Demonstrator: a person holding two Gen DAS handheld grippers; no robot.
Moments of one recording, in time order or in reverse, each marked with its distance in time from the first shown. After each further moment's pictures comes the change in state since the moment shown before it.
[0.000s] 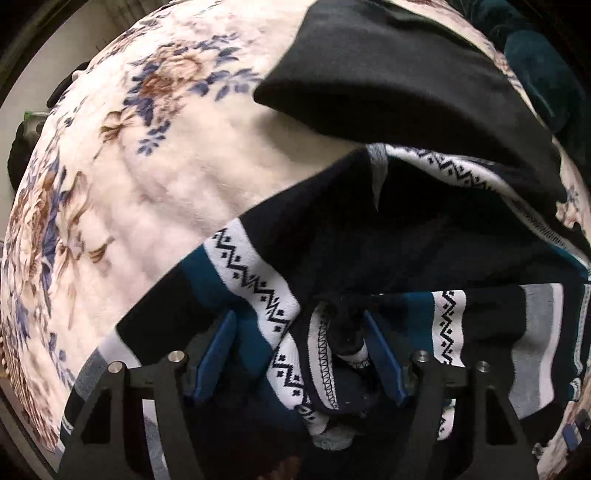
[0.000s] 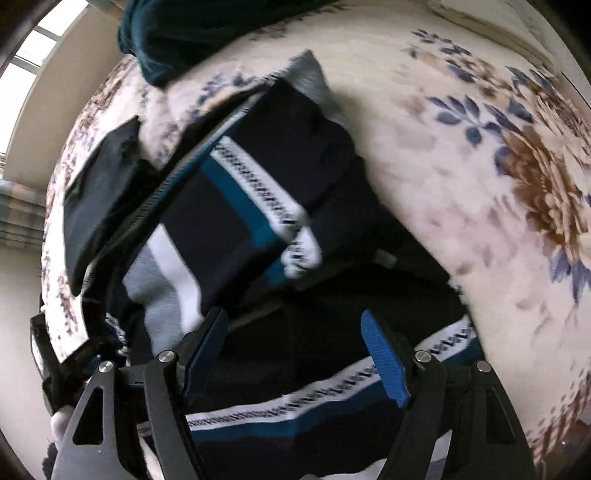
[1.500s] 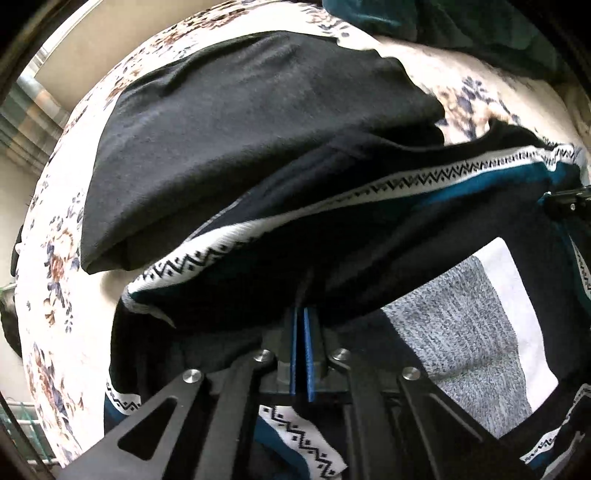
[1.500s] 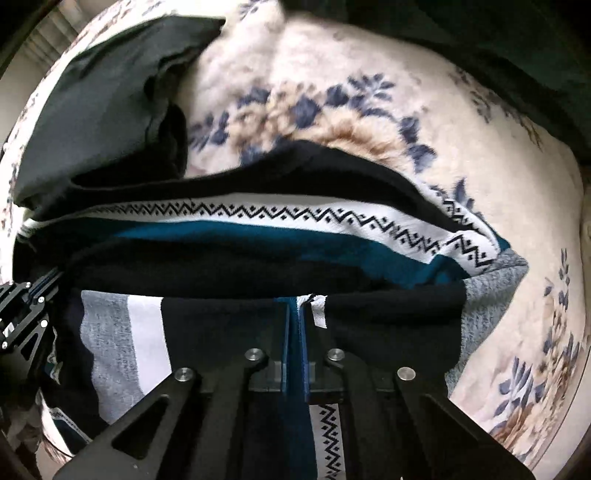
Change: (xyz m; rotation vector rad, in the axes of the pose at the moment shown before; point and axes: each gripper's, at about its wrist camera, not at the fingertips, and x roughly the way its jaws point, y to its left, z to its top) left arm 0.008 -0.136 0.028 0.520 -0.140 -0.011; right arm 0.087 0.141 0.120 -0.639 0.125 -0.205
